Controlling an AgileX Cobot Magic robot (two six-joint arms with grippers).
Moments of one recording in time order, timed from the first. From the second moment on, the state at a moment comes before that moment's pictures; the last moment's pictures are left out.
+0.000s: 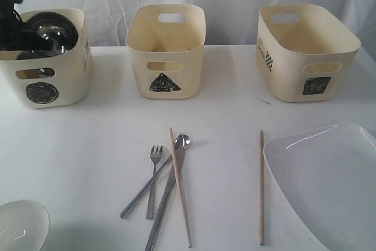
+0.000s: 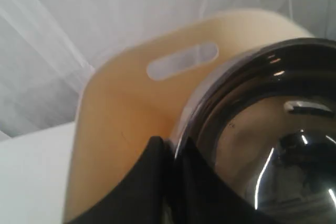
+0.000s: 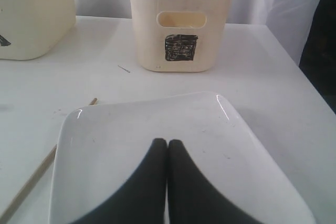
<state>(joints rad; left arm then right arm) -0.01 1.95 -1.32 -0.13 -0.21 0.43 -0.03 0.01 0.00 -0.19 0.34 0.20</state>
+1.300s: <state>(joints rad) -0.01 1.37 -0.59 -0.24 0.79 0.48 -0.03 0.01 0.00 -0.20 0.34 0.20</state>
